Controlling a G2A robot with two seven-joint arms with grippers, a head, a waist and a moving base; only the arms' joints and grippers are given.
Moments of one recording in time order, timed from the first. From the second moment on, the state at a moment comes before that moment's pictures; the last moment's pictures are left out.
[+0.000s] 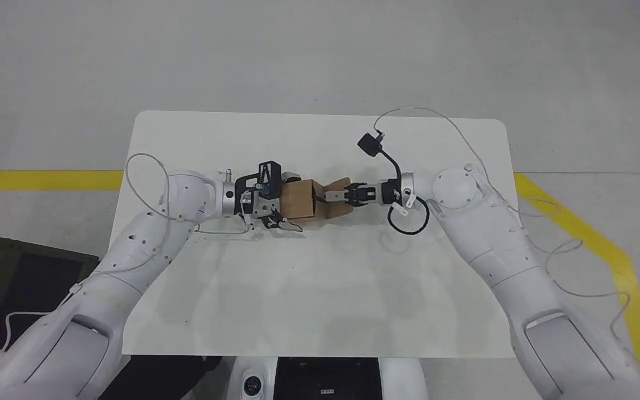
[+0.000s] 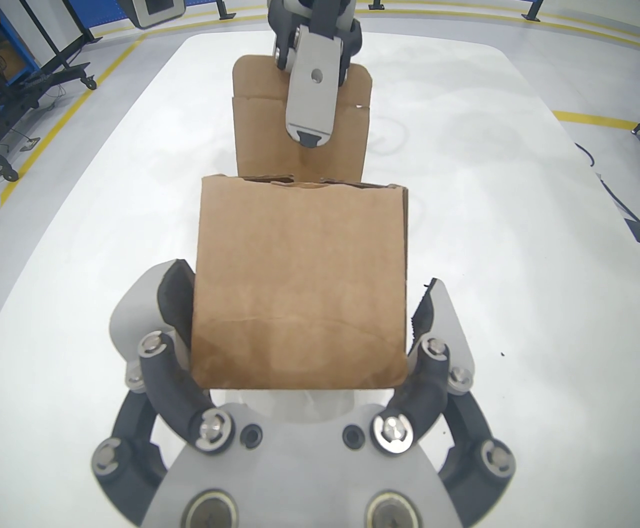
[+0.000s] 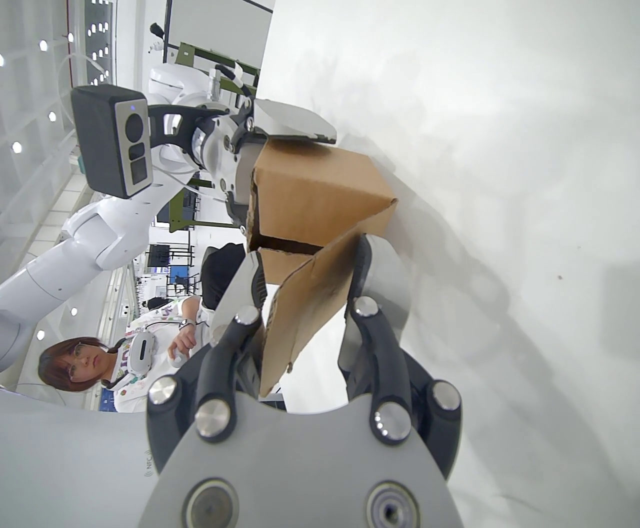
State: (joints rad) left arm 0.66 -1.05 -0.77 -1.02 1.61 -1.01 0.52; right arm -0.62 -1.27 0.89 -0.97 0.10 -0.46 1.09
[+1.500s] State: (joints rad) left arm 0.66 -1.05 -0.76 -1.02 1.62 -1.01 0.53; right arm -0.60 -1.31 0.85 -0.90 0.23 -0.60 1.09
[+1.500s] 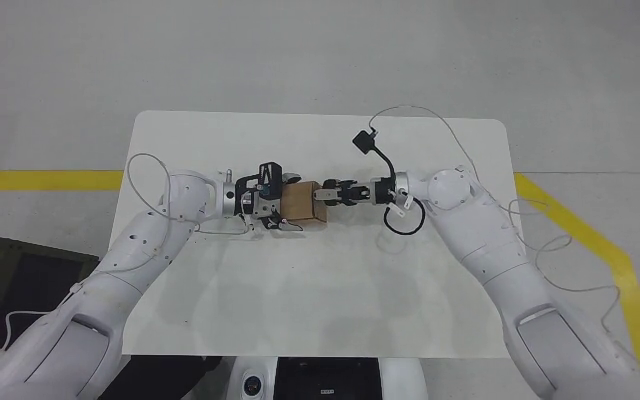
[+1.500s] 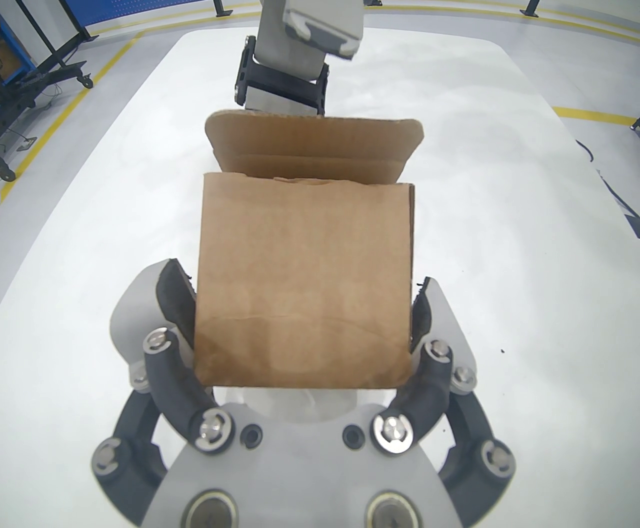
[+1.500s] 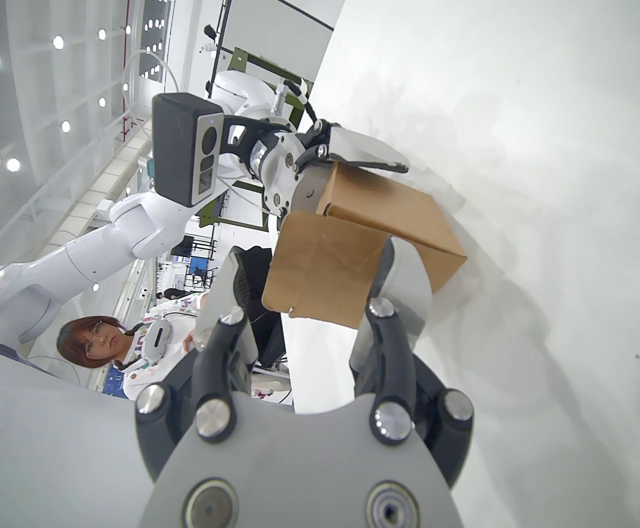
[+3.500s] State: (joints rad) left arm 0.67 -1.05 -0.77 -1.02 1.64 -1.01 0.53; right arm -0.61 -1.29 0.86 -0.96 0.10 -0.45 1.15
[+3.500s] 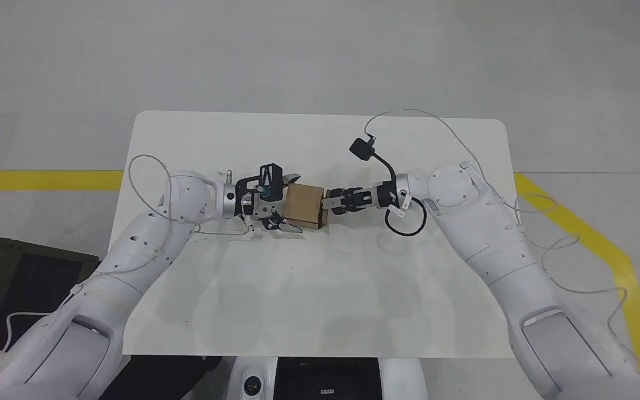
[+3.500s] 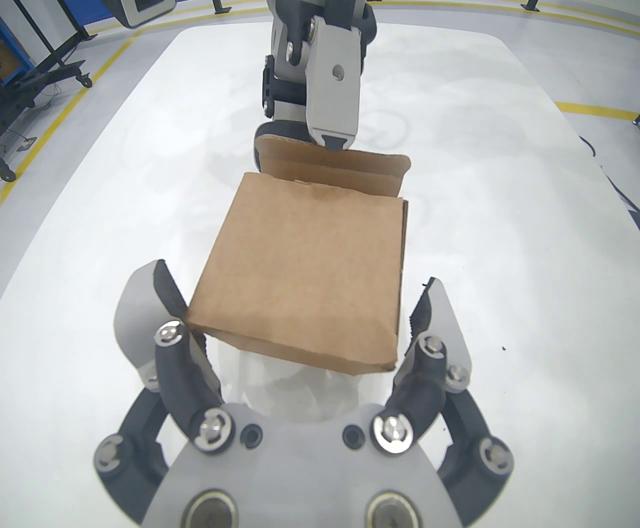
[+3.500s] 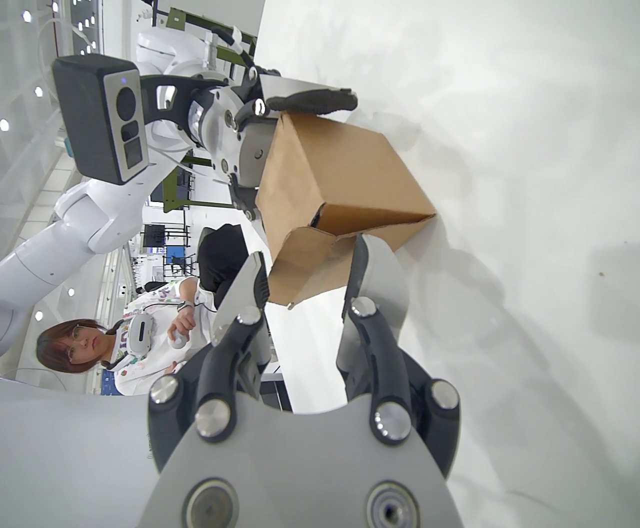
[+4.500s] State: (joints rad) left arm 0.67 -1.05 -0.77 -1.02 1.66 -1.01 0.53; right arm -0.65 -1.27 0.89 -0.96 0.15 -0.49 1.14
